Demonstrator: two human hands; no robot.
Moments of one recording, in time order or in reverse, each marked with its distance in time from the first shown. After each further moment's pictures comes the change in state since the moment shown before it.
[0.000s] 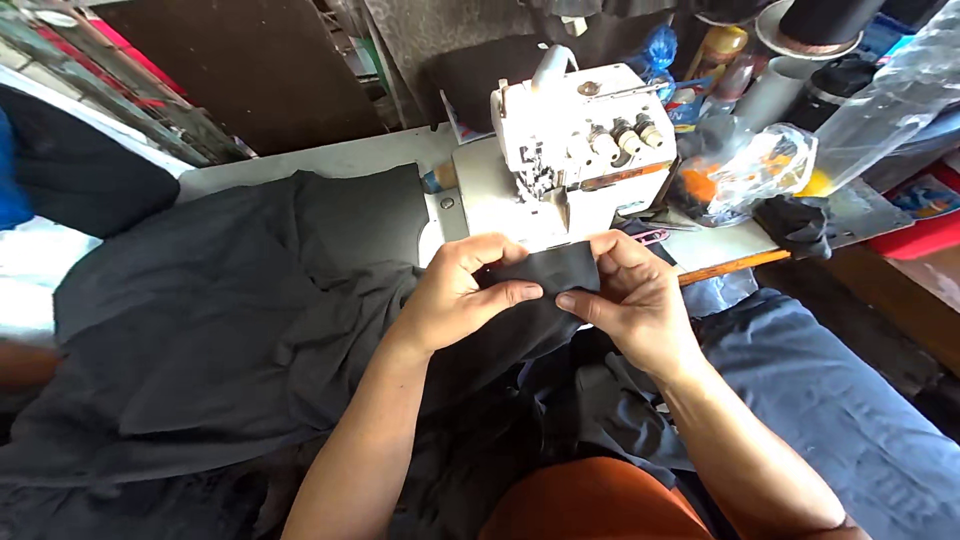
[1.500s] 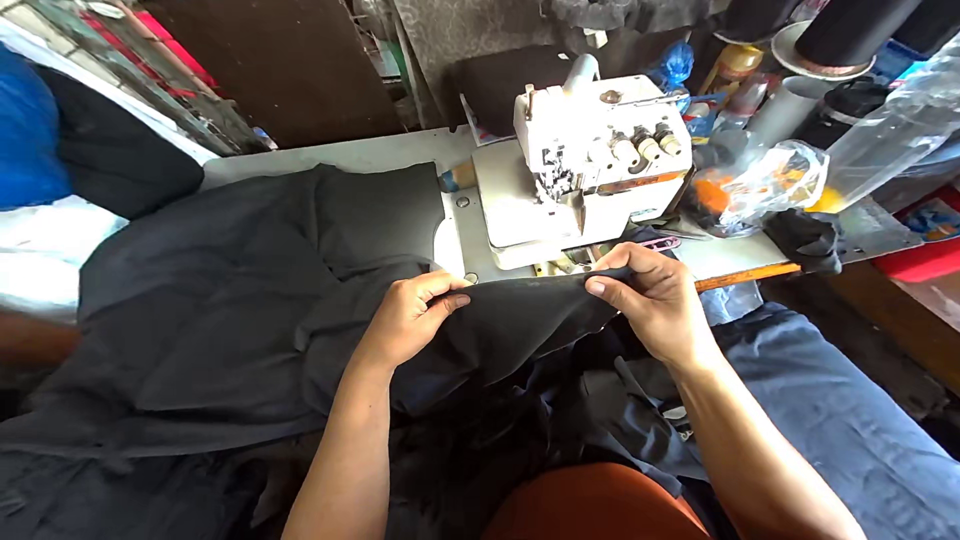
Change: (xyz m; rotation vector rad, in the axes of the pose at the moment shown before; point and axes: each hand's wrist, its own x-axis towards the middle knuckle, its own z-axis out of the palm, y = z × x) left_hand -0.086 -0.033 -0.042 0.349 0.116 -0.234; right_hand -0.003 0.014 -0.014 -0.200 0.015 -0.002
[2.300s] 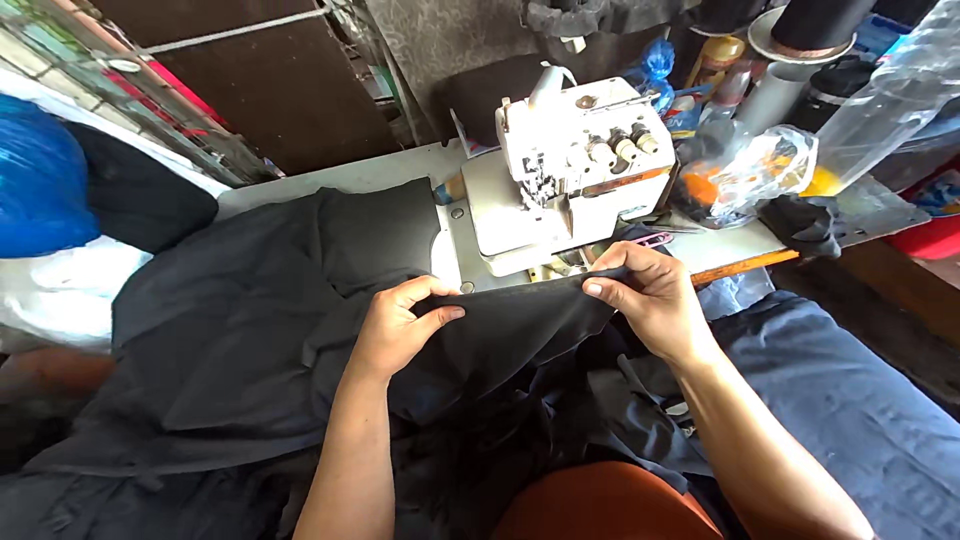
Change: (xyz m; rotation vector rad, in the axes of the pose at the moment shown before) left_hand 0.005 0.013 -0.001 -0.081 0.080 -0.005; right_hand -0.004 0.001 -0.015 0.076 0.025 -0.039
